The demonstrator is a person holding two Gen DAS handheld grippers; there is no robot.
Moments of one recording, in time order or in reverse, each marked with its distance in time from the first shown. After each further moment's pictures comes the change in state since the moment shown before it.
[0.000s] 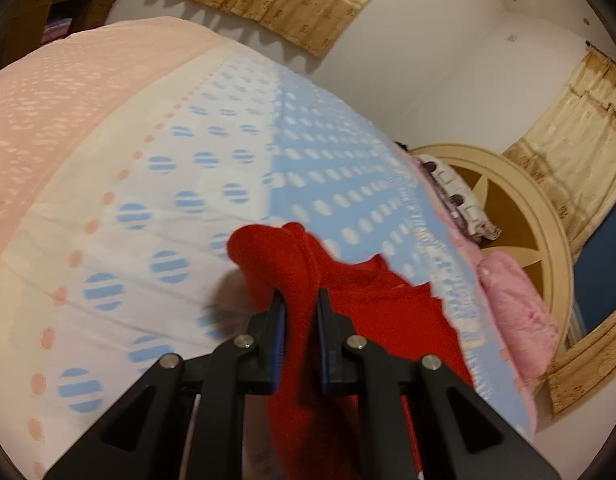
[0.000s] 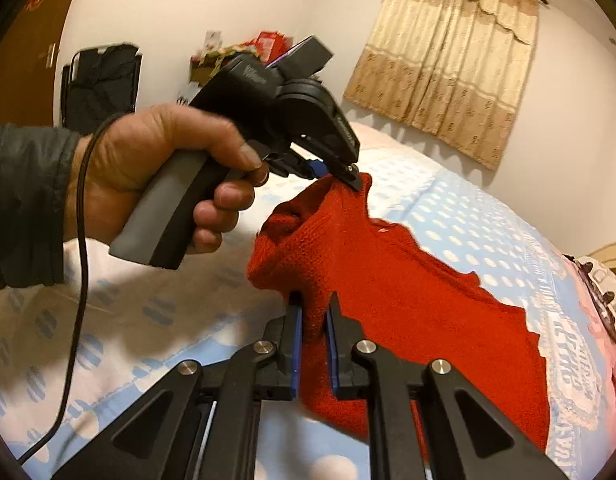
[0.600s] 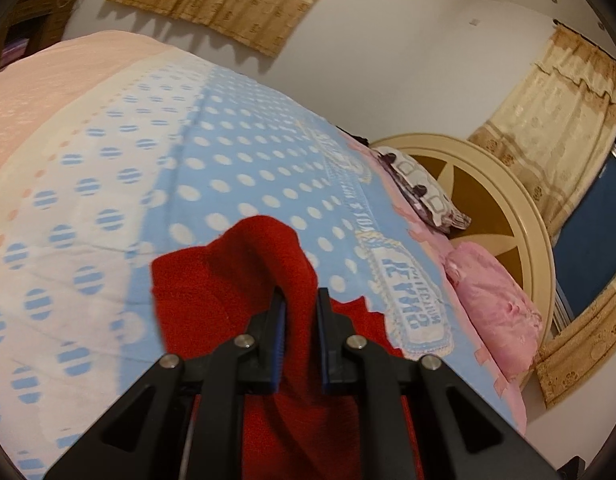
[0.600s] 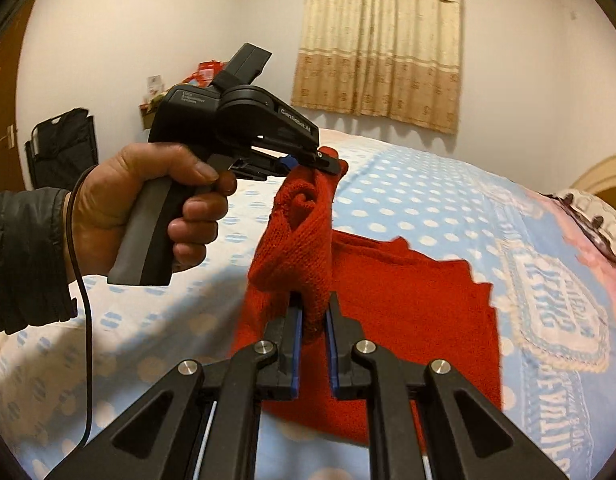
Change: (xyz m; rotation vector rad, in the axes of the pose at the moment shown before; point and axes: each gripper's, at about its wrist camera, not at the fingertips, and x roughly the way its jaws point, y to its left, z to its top) left arm 0.052 -0.098 0.008 0.101 0.009 -0.087; right arm -0.031 -0.089 -0.035 0.254 -0.027 -0.038
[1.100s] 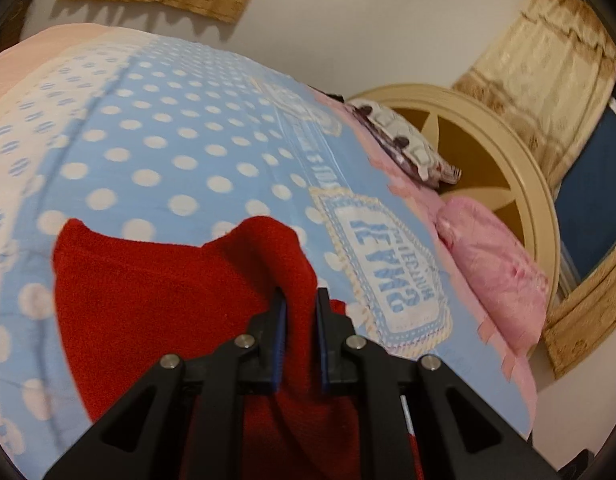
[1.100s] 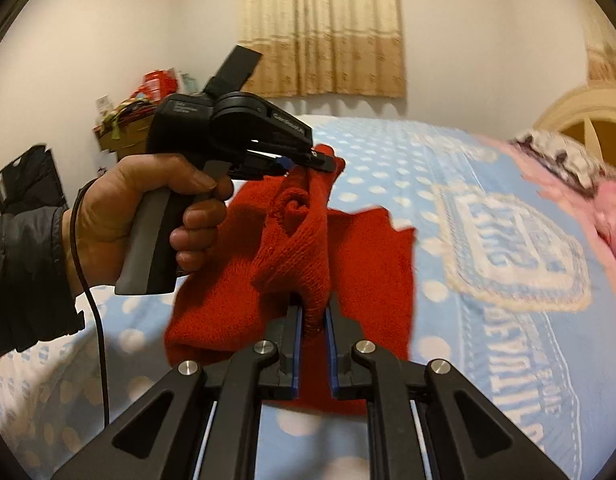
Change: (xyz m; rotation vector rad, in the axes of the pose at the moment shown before) left arm 0.094 -0.071 -0.014 0.104 0.133 -0.029; right arm -0.020 -0.093 -0.029 0.194 0.069 -0.080
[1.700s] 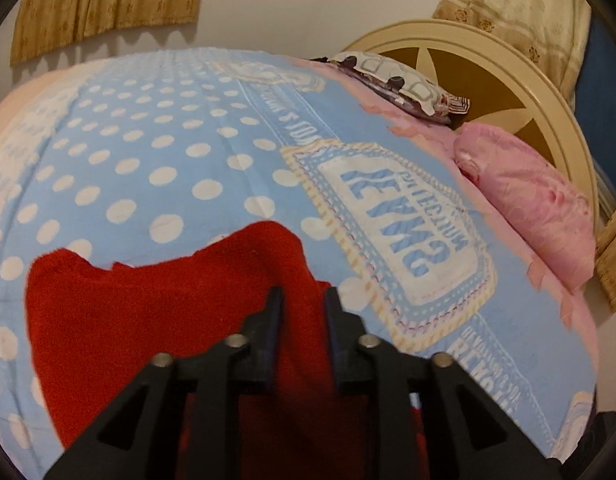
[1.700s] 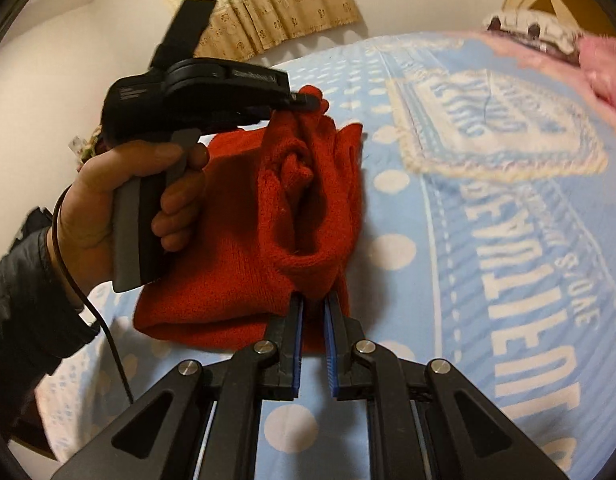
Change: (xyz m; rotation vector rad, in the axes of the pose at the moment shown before) left arm 0.054 -0.057 -0.017 0.240 0.086 0.163; right arm 0.017 -0.074 -0.042 0.322 0.212 0.126
